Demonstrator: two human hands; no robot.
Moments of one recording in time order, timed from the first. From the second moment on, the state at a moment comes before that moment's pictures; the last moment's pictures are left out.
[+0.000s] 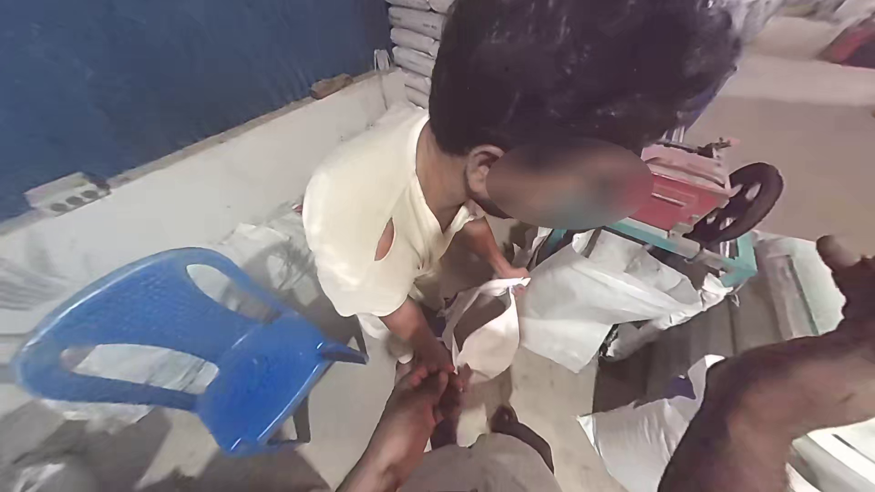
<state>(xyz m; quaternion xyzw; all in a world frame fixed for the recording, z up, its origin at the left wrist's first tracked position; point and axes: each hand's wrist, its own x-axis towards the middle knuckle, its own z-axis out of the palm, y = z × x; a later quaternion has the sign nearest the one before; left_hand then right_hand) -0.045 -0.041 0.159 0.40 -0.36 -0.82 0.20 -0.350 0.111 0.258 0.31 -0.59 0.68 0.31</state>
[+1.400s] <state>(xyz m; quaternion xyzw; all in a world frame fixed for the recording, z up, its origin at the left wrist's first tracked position) -0.120 0.670 0.040 0.52 -0.02 -0.69 0.50 -0.362 0.546 0.143 0.76 -0.36 0.37 -0.38</state>
